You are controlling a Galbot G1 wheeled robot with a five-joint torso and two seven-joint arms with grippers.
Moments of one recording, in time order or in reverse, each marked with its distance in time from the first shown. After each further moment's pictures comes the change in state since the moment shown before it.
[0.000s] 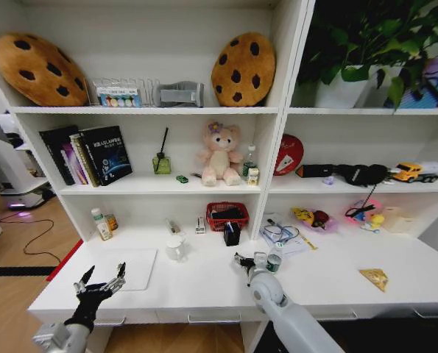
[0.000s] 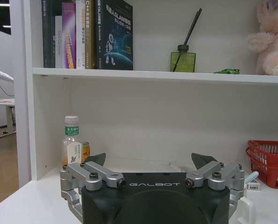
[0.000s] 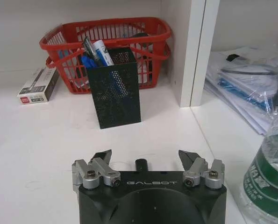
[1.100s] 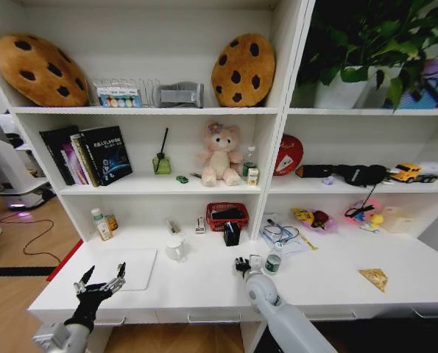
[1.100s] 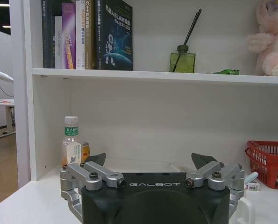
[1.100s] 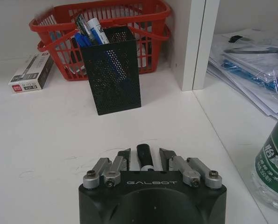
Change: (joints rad) left arm 0.000 0.000 0.000 0.000 0.000 0.000 0.000; right arm 0.012 0.022 -0.019 -0.067 0.018 -0.004 0.010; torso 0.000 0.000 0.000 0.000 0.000
